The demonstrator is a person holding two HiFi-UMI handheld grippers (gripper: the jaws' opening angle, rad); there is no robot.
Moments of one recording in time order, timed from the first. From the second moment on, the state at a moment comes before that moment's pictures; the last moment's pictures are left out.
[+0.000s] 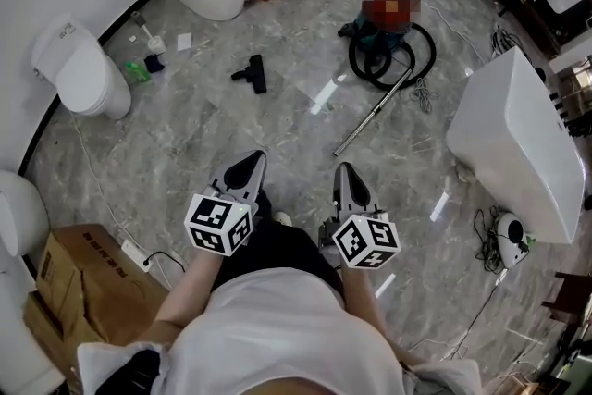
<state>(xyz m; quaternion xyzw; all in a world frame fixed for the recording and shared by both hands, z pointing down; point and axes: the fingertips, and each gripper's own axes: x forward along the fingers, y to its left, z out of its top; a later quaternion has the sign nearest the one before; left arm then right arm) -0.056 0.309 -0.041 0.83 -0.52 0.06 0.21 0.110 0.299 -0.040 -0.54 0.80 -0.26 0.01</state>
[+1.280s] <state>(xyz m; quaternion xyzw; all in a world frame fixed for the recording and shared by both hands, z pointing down) -0.090 0.046 -0.046 0.87 -0.44 0.07 0.22 0.082 0.078 -0.053 -0.61 0.74 -0.28 0.06</state>
